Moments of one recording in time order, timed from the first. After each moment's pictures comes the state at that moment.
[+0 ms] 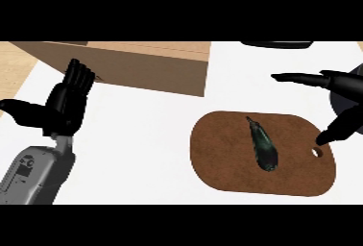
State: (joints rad) left arm -0.35 0.34 -0.15 -1.48 0.33 0.26 -0.01; right arm -0.64 -0.81 0.37 -1.11 0.10 0.64 -0.59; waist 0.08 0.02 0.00
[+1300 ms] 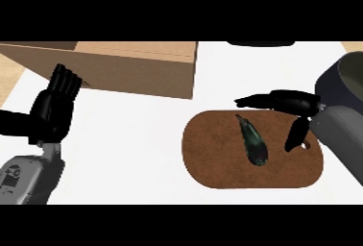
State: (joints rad) left arm -0.28 0.34 -0.08 -1.52 0.30 0.23 -0.01; right arm -0.76 -0.63 0.69 -0.81 0.34 0.44 -0.79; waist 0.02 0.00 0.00
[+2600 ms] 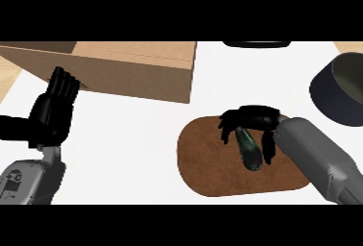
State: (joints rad) left arm -0.25 0.29 -0.03 -1.54 0.25 0.20 0.00; right arm -0.75 -0.41 0.71 -0.69 0.52 0.32 -0.86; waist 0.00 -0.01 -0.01
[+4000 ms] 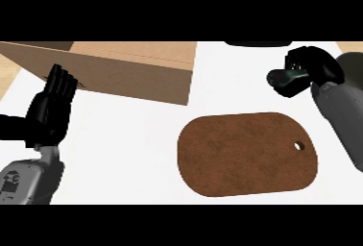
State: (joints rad) left arm -0.25 0.28 -0.01 -1.57 0.21 0.19 0.03; right arm -0.86 -0.51 0.24 -0.58 0.52 -0.13 -0.02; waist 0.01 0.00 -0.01
